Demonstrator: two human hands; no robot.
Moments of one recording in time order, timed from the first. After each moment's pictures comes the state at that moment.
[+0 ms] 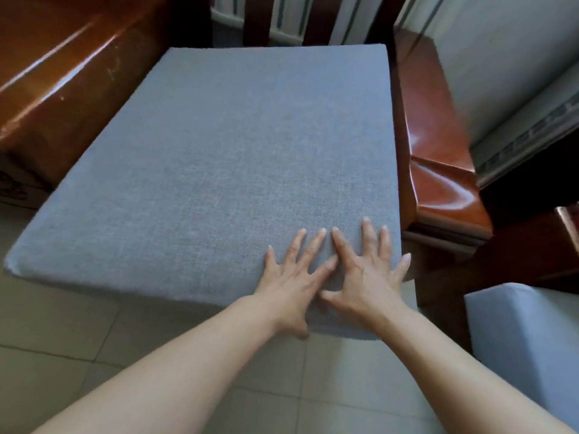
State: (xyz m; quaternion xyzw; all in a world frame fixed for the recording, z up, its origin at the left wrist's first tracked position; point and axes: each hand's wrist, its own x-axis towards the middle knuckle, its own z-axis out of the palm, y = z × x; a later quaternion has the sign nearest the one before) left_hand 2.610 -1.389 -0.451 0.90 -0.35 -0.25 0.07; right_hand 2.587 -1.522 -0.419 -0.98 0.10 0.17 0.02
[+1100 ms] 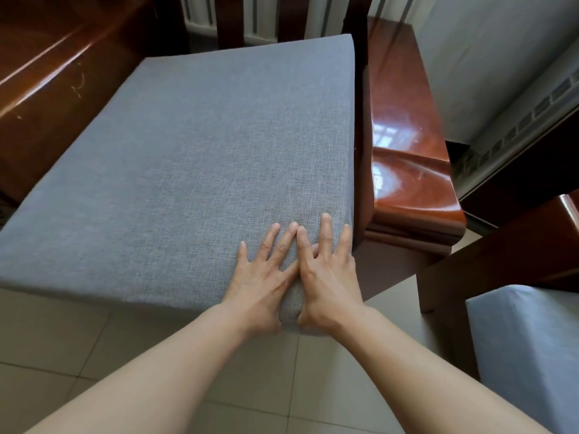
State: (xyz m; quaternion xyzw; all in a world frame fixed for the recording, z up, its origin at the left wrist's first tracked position) left_hand 2.615 -1.449 -0.476 0.93 -0.31 -0.16 -0.04; right_hand 2.595 -1.575 -0.455 -0.99 -0.01 0.16 0.03
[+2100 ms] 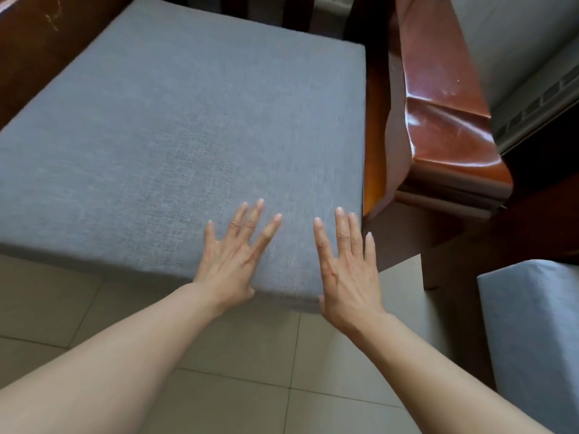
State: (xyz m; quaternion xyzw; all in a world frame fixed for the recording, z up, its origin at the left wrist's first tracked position) left_hand 2.618 -1.396 -0.544 0.96 -0.22 -0.16 -0.03; right_hand 2.566 -1.577 -0.522 -0.99 -0.01 0.12 -0.03
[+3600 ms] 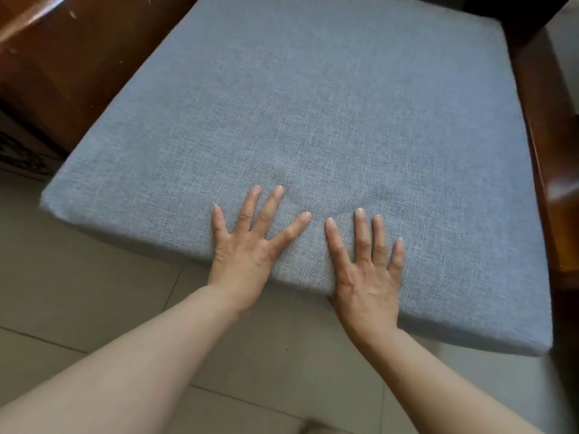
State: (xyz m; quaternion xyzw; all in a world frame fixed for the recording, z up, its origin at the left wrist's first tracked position) left_hand 2.718 -1.239 -0.631 0.98 -0.20 -0.03 -0.01; right_hand 2.675 -1.412 -0.645 -1.00 0.01 -0.08 -0.06
